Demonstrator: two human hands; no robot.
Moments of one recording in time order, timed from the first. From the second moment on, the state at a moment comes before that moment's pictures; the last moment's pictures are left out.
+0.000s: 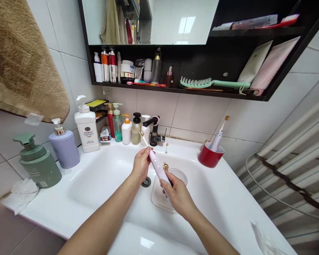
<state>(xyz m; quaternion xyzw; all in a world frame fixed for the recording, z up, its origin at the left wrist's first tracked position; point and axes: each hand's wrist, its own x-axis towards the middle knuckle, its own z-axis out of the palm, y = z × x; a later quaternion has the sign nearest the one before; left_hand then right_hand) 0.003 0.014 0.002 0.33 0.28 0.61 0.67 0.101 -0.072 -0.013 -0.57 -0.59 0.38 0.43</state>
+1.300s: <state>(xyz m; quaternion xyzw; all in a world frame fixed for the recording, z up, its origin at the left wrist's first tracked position) 0.065 0.009 -0.024 0.90 0.32 0.26 0.14 0.178 -0.004 -0.021 -0.75 -0.46 0.01 0.47</state>
